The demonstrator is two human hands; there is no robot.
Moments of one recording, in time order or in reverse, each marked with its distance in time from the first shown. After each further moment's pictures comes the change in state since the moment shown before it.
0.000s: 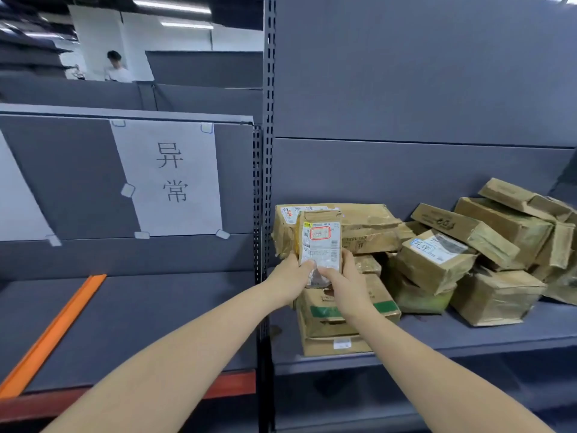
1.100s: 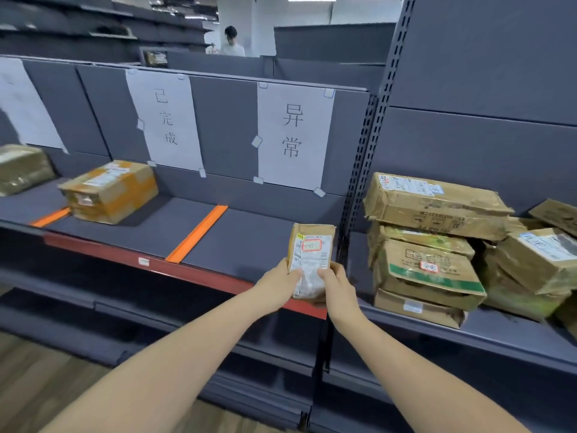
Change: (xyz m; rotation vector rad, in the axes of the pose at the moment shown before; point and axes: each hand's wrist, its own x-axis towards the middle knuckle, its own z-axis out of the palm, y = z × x) left_hand -0.188 -0.099 -0.043 -0.025 0.272 -0.303; right_hand -0.136 0.005 0.109 0.133 -0.394 0.171
